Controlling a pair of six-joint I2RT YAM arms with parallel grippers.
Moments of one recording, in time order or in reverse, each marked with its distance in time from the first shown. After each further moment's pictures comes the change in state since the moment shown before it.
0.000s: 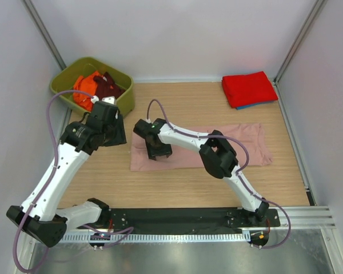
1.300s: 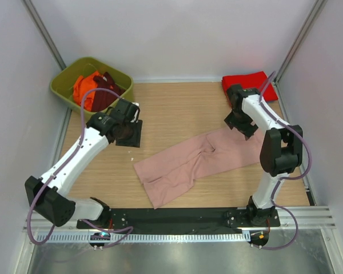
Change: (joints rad) left arm -0.068 0.208 -0.017 0.040 0.119 0.120; right arm -0.756 -0.495 -0.439 -0.127 0.196 0.283
